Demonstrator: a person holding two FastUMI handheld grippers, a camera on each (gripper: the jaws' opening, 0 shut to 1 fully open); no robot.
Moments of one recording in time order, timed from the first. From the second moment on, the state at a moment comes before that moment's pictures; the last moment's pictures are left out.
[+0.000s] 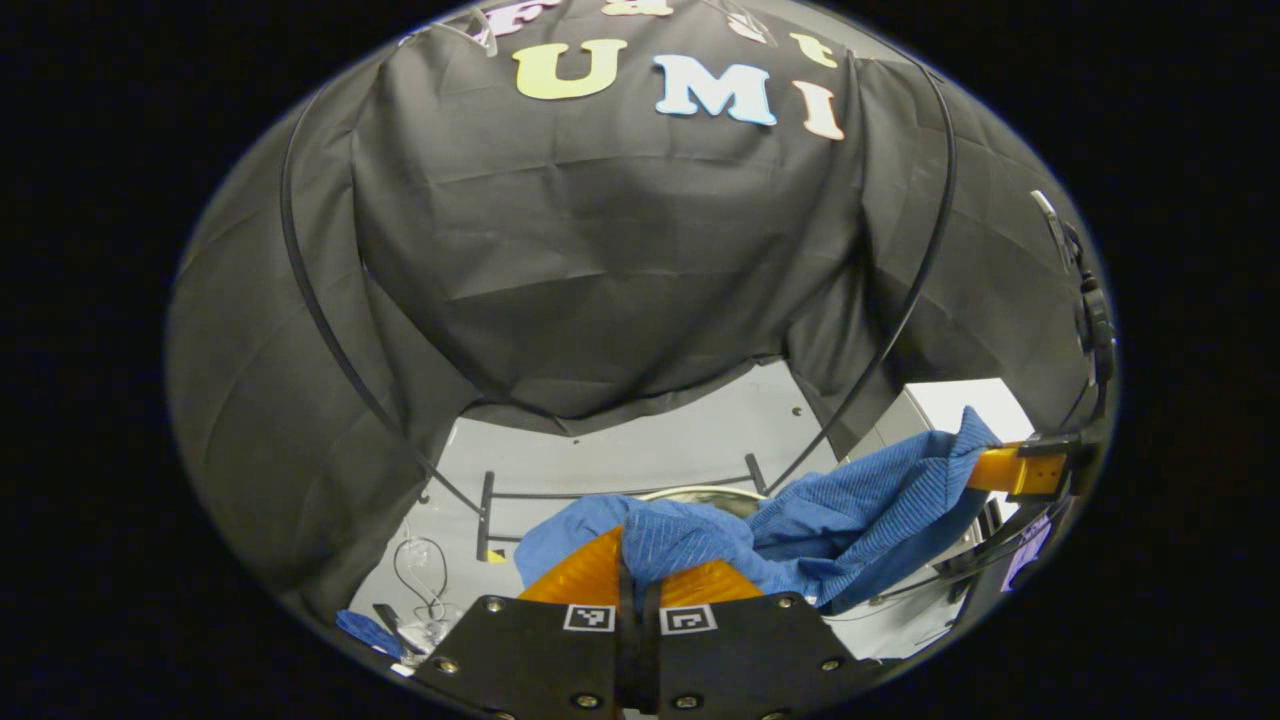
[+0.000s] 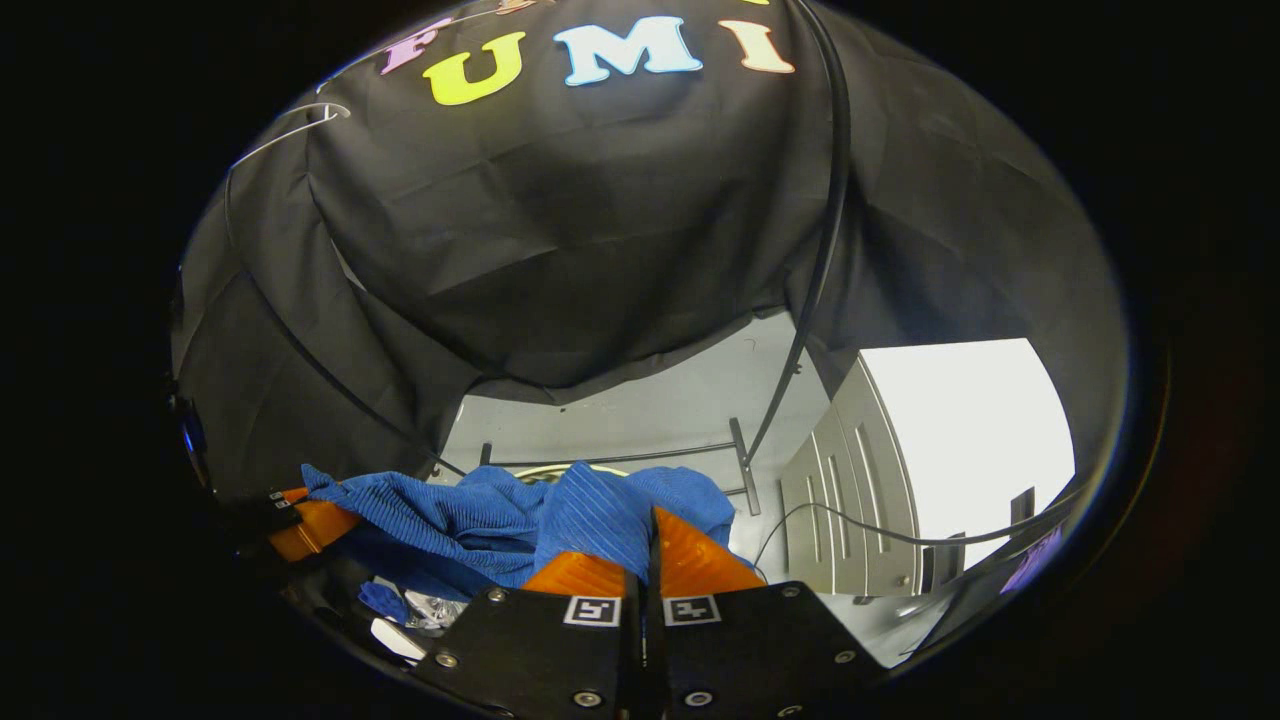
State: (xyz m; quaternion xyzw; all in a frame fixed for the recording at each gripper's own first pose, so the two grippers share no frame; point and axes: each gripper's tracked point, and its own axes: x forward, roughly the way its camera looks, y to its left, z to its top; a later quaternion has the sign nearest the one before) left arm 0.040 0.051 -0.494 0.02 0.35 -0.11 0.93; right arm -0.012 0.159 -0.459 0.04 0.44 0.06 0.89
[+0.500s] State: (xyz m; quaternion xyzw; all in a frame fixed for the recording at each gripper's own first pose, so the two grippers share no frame) left arm 0.028 0.043 -0.513 -0.01 0.39 -0.11 0.91; right arm -0.022 0.171 -0.468 0.04 0.47 0.07 0.88
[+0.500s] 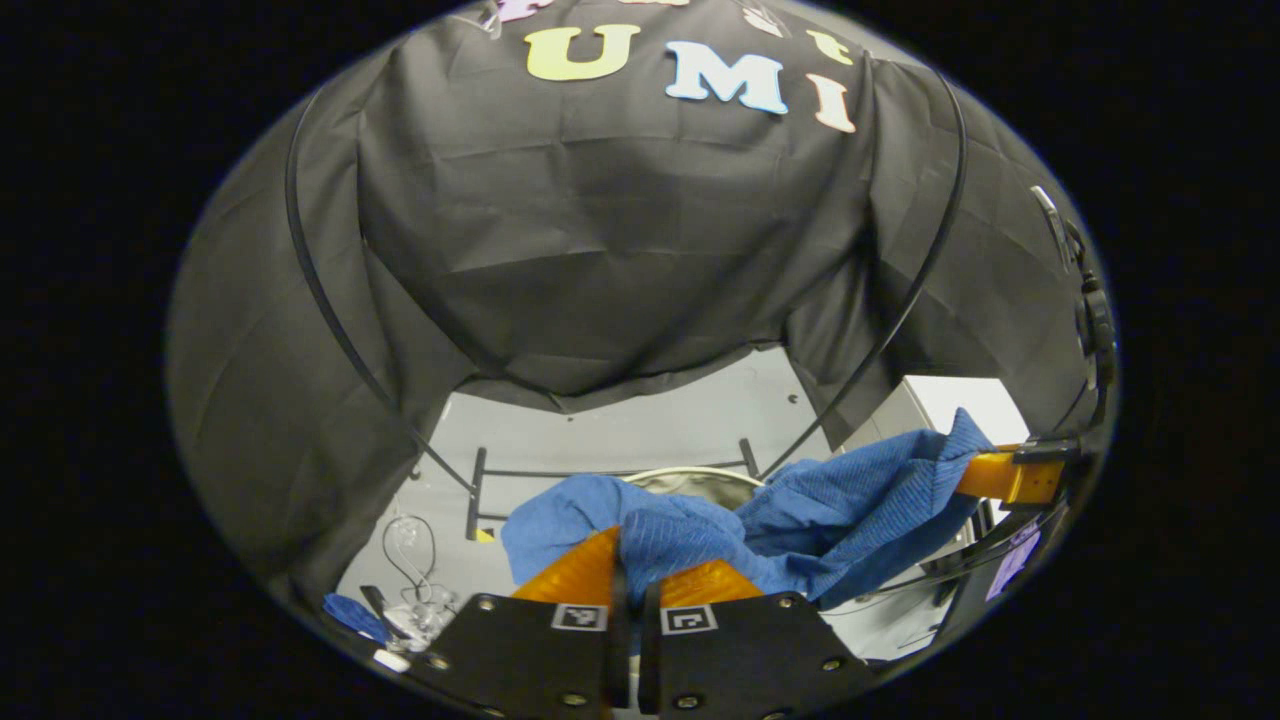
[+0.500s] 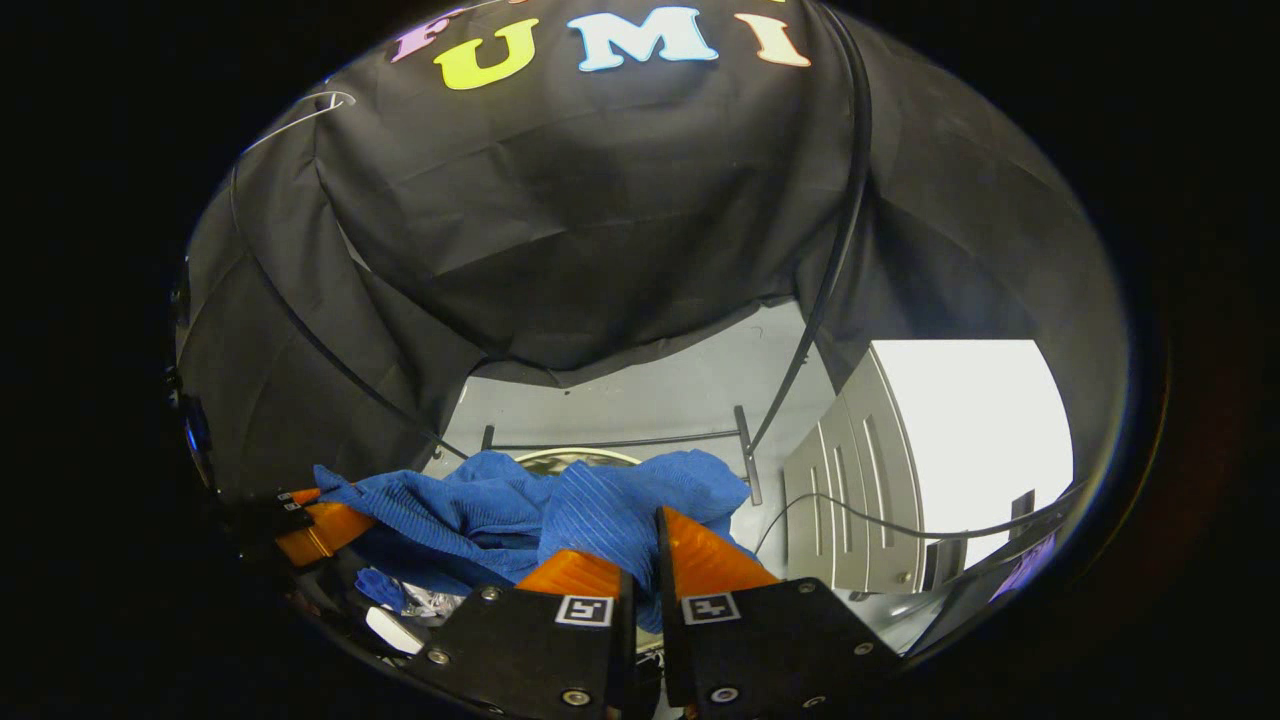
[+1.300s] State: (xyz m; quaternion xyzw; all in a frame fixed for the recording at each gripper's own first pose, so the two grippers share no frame) left arm 0.000 0.073 -0.471 0.00 0.38 -0.09 0.92; right arm -0.034 0.188 -0.410 0.02 0.44 0.08 0.89
